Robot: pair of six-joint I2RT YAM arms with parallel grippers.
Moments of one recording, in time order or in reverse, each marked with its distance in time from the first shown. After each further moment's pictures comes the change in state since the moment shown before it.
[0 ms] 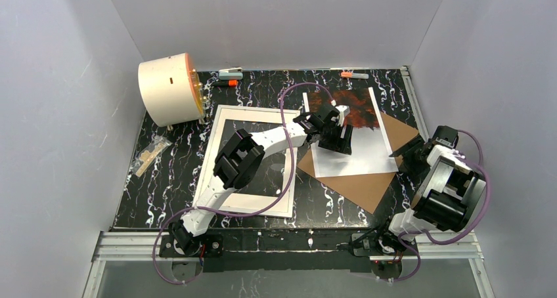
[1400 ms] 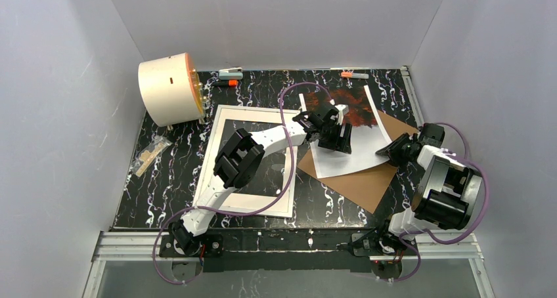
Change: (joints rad) left arm 0.004 0.009 0.015 -0.014 0.016 -0.026; right arm 0.102 0.005 -0.040 0.129 -0.191 0.025
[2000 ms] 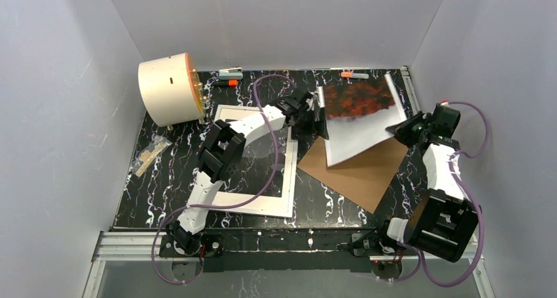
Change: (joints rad) left arm 0.135 -0.092 -0.057 -0.146 0.016 -0.127; right arm 0.042 -0.233 0.105 -0.076 0.027 0.138
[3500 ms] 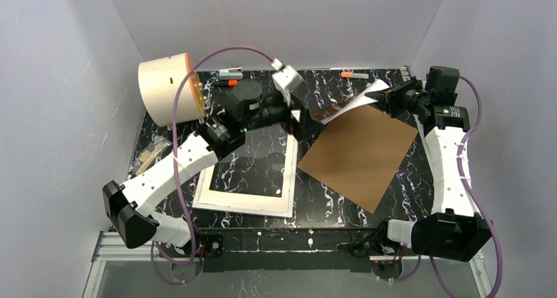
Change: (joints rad) left arm -0.043 -0.942 -0.472 0.301 0.025 0.414; right arm 0.249 -0.024 0.526 -0.365 -0.110 0.519
